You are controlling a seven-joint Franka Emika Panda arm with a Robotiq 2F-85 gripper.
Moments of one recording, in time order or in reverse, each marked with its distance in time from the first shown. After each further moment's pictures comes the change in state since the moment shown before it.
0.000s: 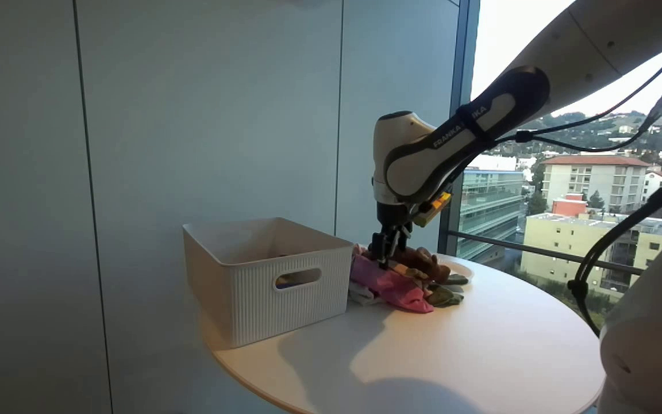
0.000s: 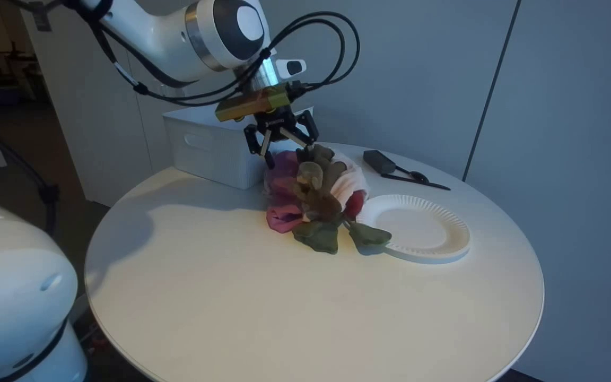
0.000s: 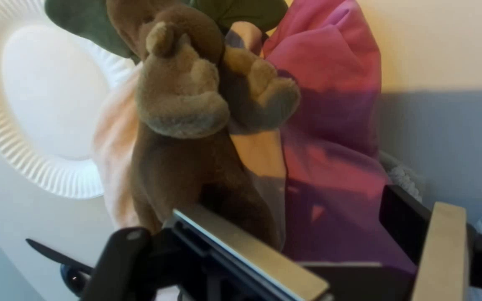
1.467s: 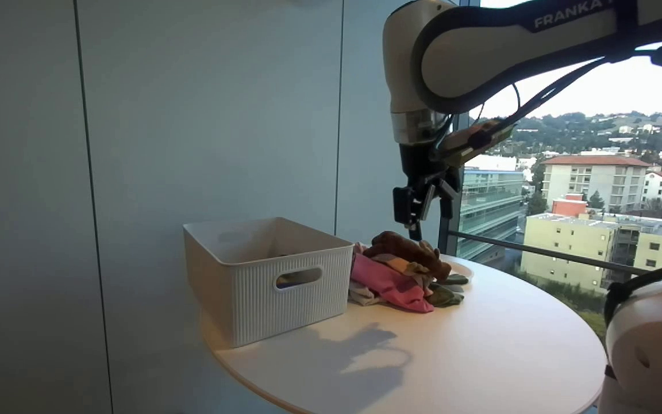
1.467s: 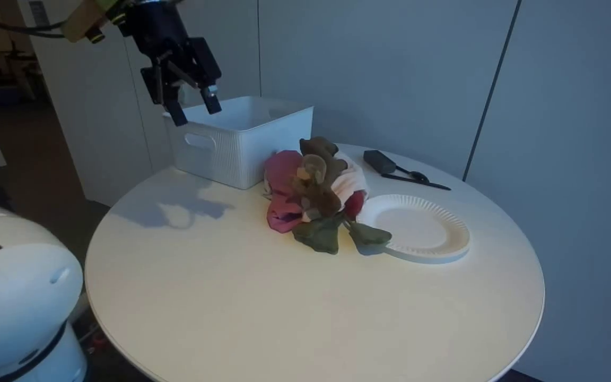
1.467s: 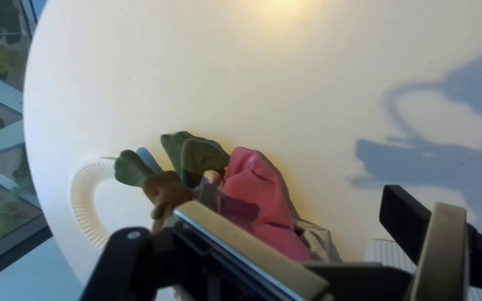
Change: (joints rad) arm 0.068 -0.475 0.252 -0.003 0.157 -0.646 0.302
